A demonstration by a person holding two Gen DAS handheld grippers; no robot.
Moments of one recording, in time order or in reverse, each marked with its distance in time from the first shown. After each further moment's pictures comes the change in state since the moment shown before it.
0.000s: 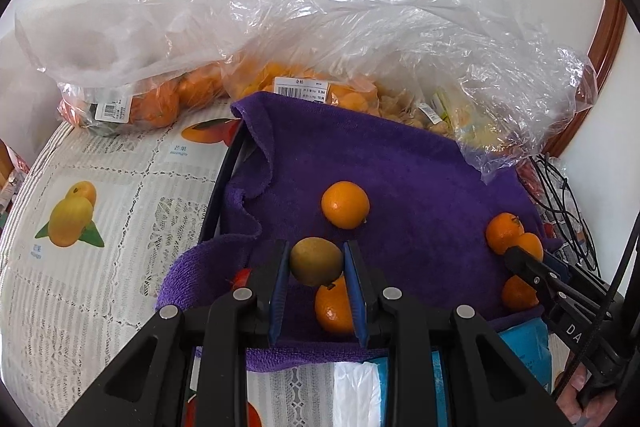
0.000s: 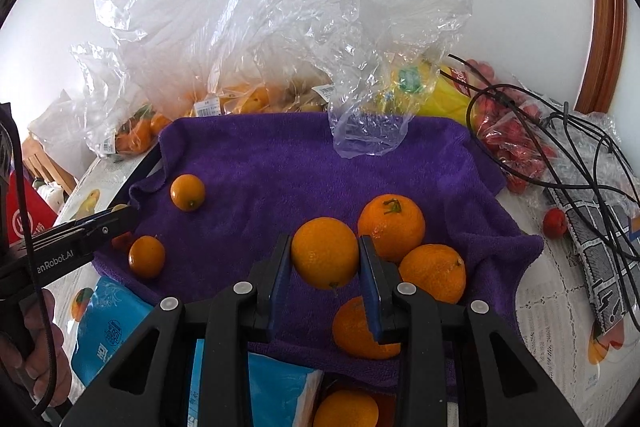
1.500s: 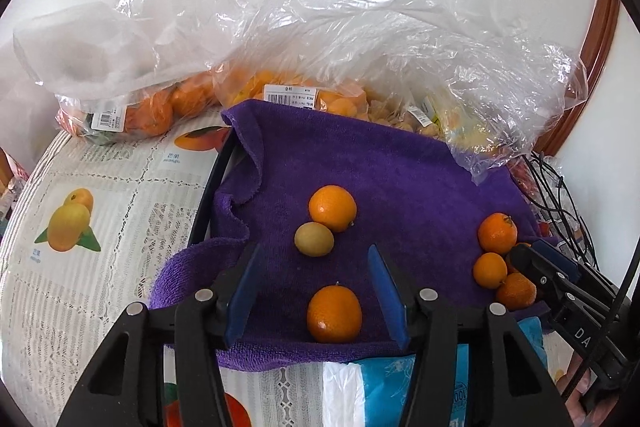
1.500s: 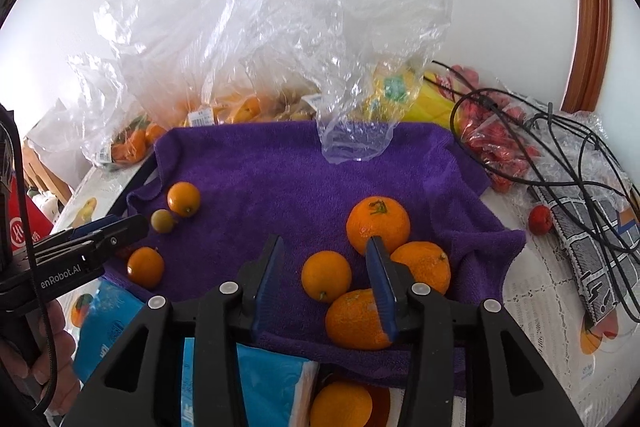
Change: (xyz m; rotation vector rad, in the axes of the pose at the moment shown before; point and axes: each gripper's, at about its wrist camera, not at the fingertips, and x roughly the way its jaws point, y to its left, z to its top) left arm -0.007 -0.008 0.002 0.018 -0.028 -0.003; right arm -0.018 0.001 -0.002 0.021 -0.058 -0.034
